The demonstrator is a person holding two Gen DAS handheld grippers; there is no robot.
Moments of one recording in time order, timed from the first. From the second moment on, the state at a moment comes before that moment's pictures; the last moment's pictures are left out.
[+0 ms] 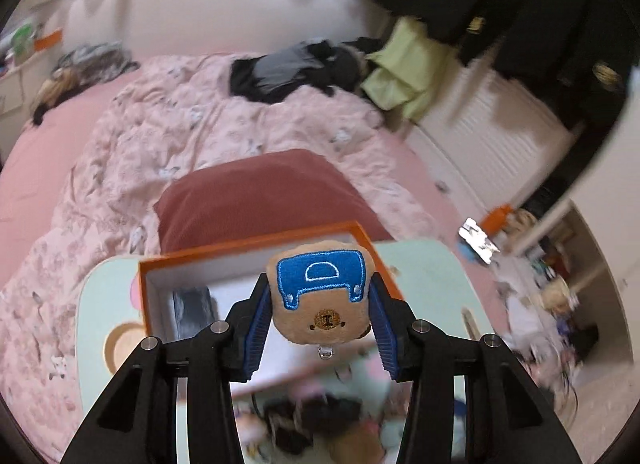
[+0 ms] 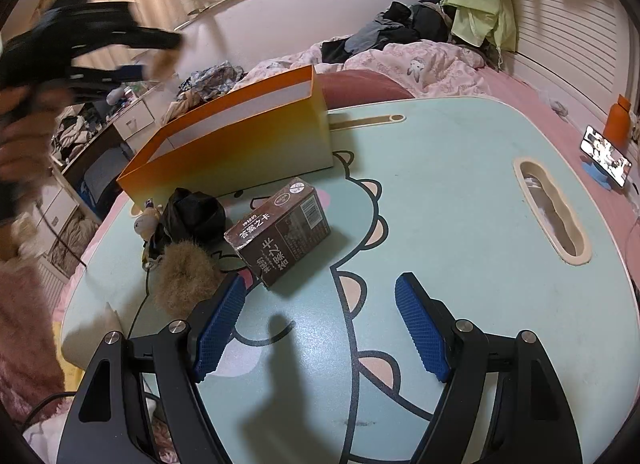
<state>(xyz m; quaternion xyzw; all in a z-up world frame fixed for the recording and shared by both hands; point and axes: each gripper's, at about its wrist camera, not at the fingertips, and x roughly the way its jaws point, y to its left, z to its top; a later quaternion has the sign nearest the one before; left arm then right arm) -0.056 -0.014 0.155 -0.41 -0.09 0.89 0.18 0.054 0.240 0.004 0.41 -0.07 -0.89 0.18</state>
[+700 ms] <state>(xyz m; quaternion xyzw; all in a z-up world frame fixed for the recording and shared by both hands) 0.030 -0.035 0.042 -0.51 -0.04 0.84 0.17 0.054 0.235 0.003 0.41 -0.06 -0.89 0.17</state>
